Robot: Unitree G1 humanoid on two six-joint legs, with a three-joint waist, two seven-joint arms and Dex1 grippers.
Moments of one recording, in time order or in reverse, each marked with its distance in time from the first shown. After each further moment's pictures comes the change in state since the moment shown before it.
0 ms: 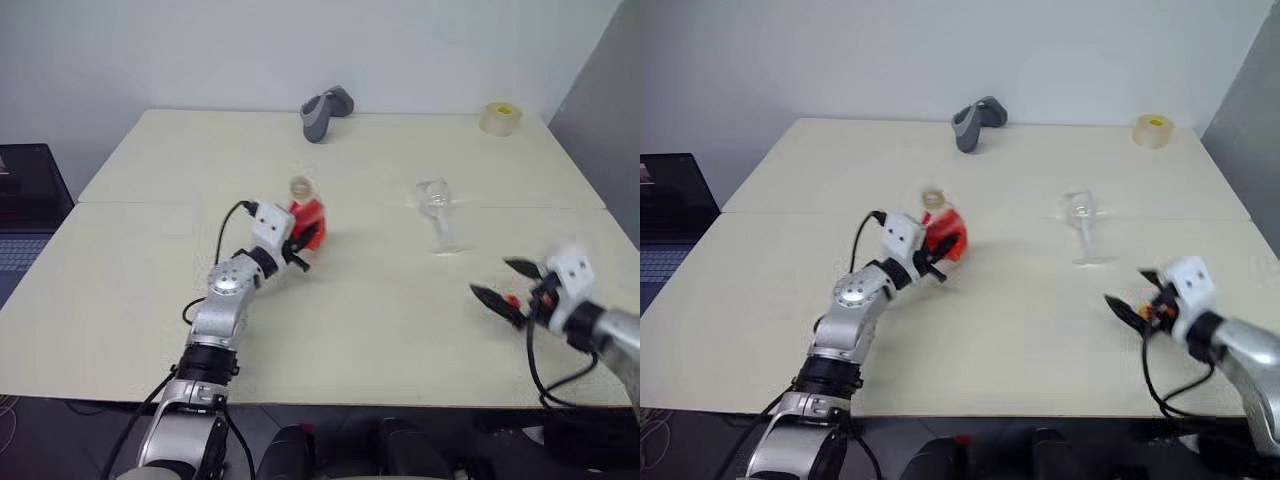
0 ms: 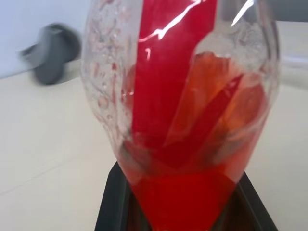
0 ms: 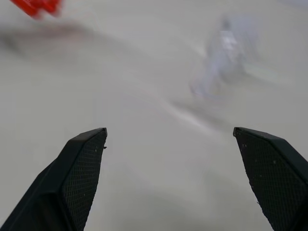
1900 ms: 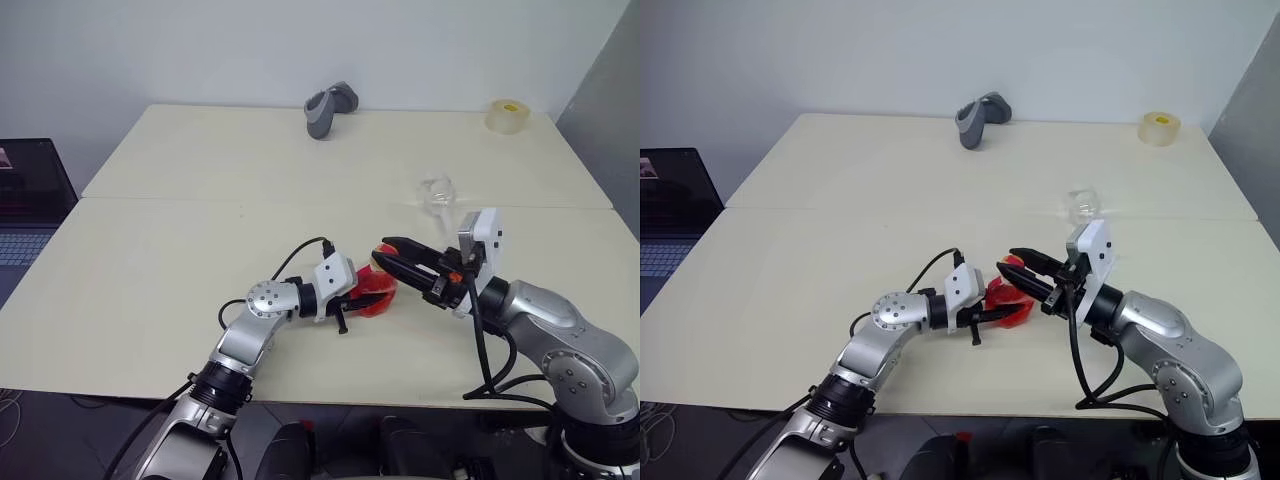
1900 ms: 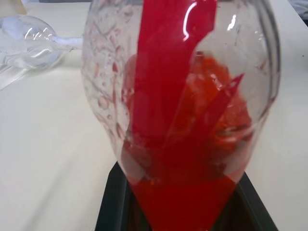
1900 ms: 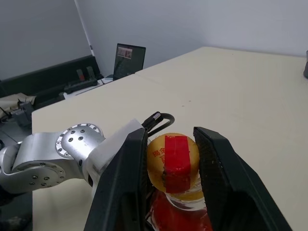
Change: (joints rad) left arm 0.118 0.011 -0.336 -0.240 -0.003 0.064 -0.423; right arm -0.178 0.274 0.203 -0.212 0.252 0.193 -0.186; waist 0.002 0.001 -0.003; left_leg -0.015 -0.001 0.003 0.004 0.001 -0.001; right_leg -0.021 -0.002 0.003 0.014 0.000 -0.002
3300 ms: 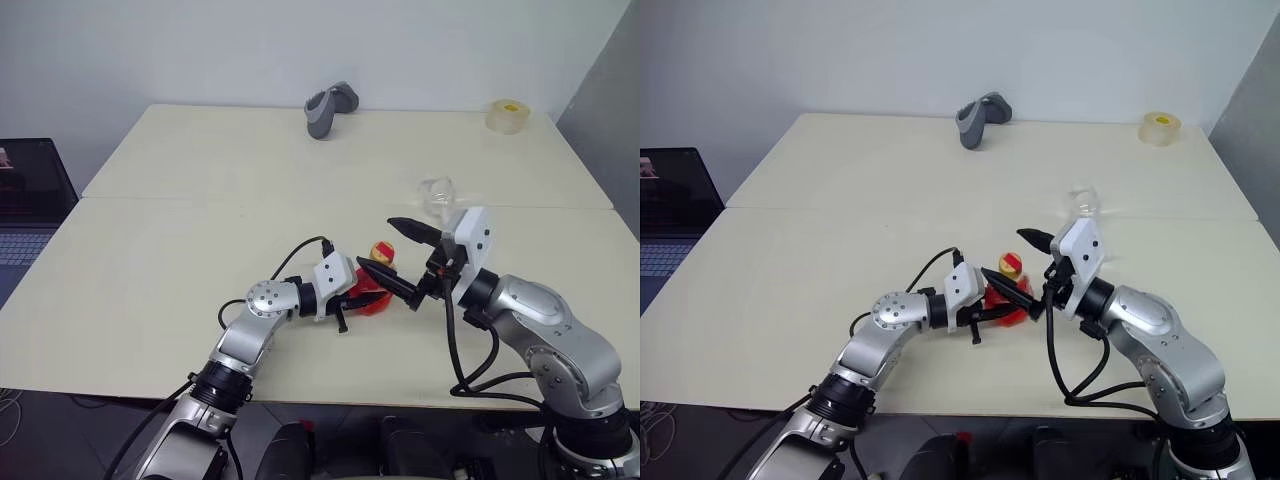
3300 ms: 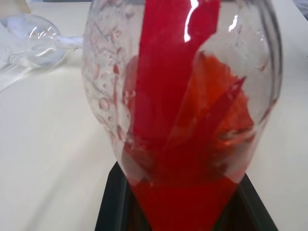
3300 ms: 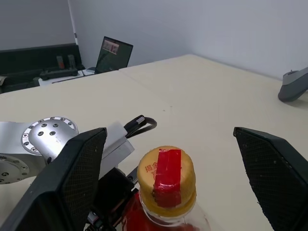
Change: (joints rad) left arm -0.002 -0.002 0.003 0.006 -0.001 0.000 0.001; right arm -0.021 -0.007 0.078 0.033 -0.201 -0.121 0.007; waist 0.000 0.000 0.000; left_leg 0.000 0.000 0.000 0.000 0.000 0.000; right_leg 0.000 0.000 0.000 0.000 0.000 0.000
